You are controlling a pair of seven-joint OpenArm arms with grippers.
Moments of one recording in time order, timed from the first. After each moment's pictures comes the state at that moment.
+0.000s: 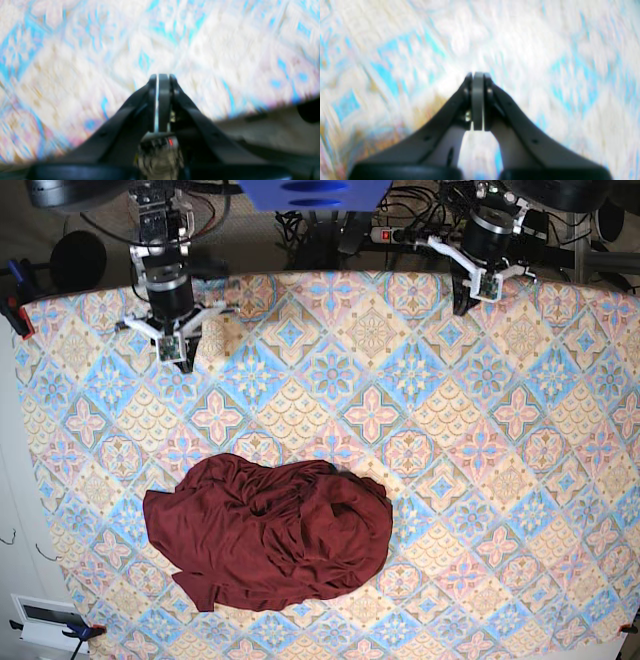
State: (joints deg) left arm 49.3 -18.9 -0.5 114.1 -11.3 -1.1 9.0; right arm -31.6 10.4 -0.8 111.2 -1.2 0.4 -20.0
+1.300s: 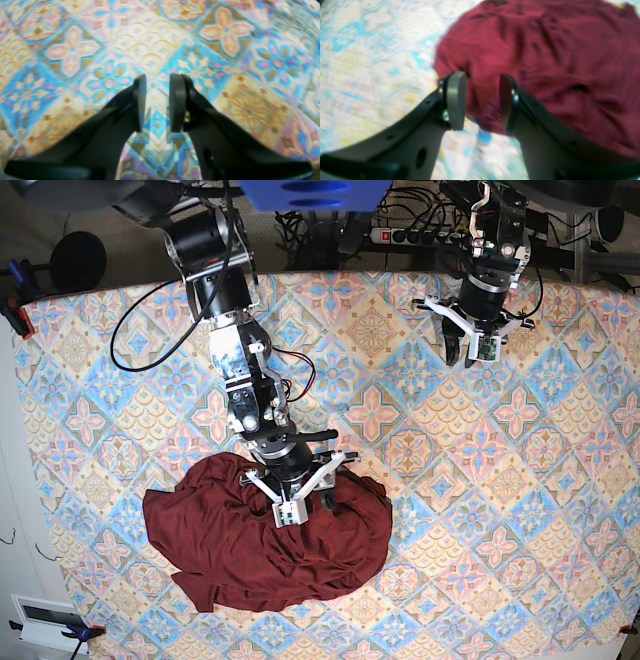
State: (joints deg) left arm 33.2 -14.9 -1.0 113.9 -11.3 -1.4 25.6; right arm 15.5 -5.0 -13.6 76.4 10.5 1.2 -28.7
